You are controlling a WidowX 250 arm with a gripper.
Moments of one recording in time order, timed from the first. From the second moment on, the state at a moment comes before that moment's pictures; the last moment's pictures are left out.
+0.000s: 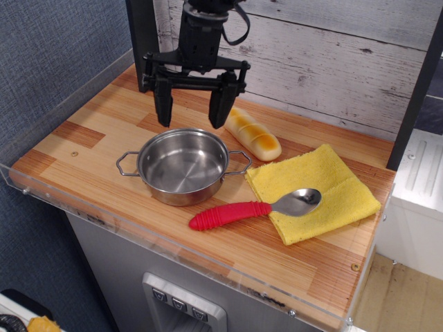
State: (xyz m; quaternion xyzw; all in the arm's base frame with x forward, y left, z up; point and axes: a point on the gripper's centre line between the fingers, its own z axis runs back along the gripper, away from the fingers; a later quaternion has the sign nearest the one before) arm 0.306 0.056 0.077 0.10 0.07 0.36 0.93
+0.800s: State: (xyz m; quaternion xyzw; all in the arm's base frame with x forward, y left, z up) arm 0.346 0.042 0.038 0.10 0.12 0.30 0.94
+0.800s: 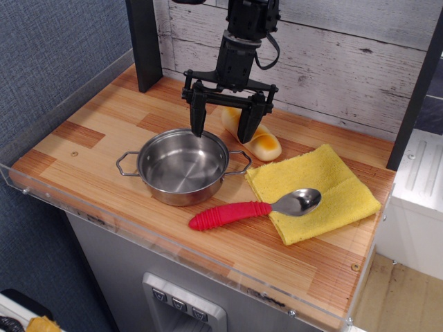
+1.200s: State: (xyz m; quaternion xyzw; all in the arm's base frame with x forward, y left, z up) arm 0.347 0.042 0.038 0.10 0.12 0.30 0.94
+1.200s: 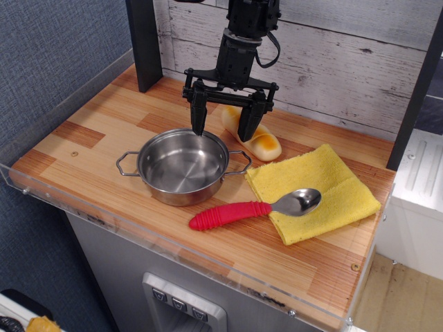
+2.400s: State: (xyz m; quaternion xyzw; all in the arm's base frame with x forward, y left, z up) arm 0.361 0.022 0.065 0.00 -0.08 0.25 0.97
